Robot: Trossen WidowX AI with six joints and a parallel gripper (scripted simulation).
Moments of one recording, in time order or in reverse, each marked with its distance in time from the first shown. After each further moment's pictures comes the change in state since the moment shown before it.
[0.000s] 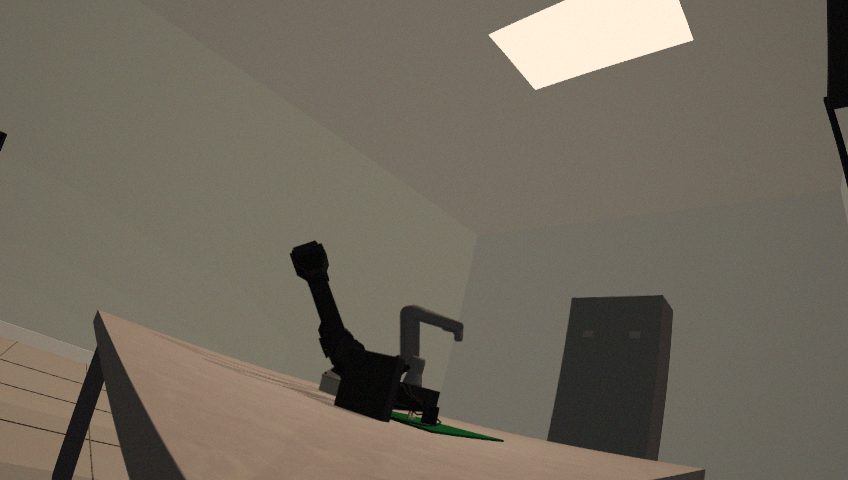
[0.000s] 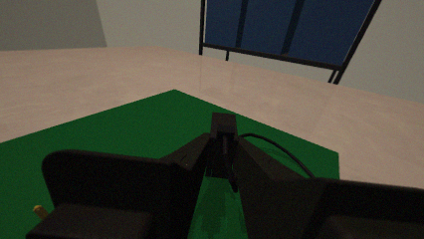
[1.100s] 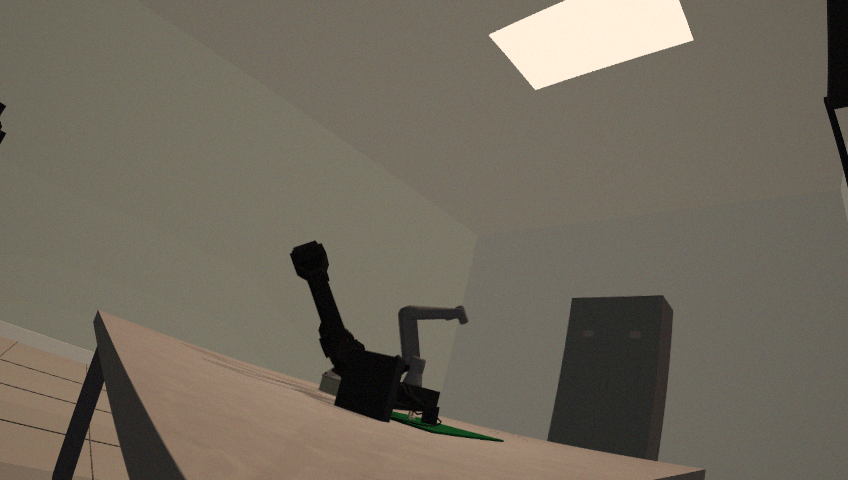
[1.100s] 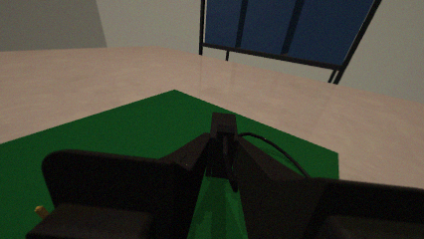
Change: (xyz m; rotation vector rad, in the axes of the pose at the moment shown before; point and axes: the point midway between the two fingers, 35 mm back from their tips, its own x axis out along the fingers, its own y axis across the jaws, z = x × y) arm 0.000 0.000 0.001 0.001 0.001 0.000
